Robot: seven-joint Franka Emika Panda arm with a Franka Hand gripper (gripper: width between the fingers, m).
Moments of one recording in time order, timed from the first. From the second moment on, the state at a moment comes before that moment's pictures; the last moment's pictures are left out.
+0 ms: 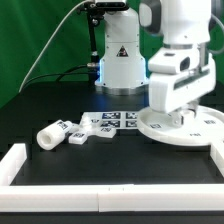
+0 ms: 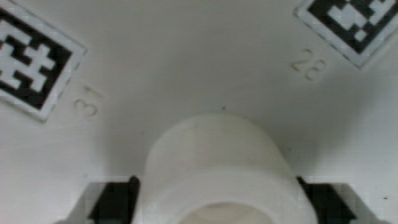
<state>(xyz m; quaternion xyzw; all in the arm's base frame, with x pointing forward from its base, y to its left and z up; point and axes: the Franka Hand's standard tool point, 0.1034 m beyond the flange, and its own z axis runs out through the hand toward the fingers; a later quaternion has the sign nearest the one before) 0.433 0.099 0.048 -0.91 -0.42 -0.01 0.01</state>
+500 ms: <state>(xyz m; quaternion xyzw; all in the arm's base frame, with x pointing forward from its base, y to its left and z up) 0.462 0.081 0.060 -0.89 -0.45 -0.01 0.01</state>
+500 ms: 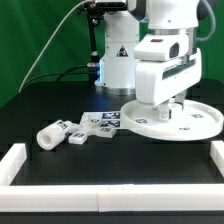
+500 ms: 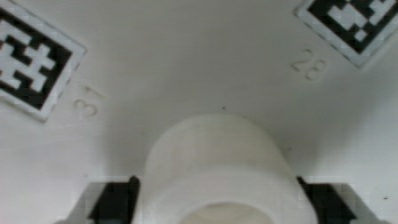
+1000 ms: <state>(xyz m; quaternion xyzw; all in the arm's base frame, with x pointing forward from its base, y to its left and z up) 0.515 0.051 0.053 -0.88 -0.48 0.01 0.01</state>
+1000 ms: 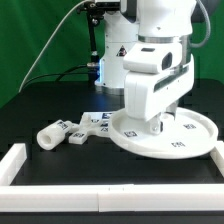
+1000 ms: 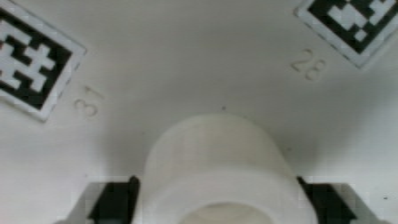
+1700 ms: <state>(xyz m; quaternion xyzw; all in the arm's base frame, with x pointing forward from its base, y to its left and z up) 0.540 0.036 0.030 -0.87 -0.50 0.01 0.02</state>
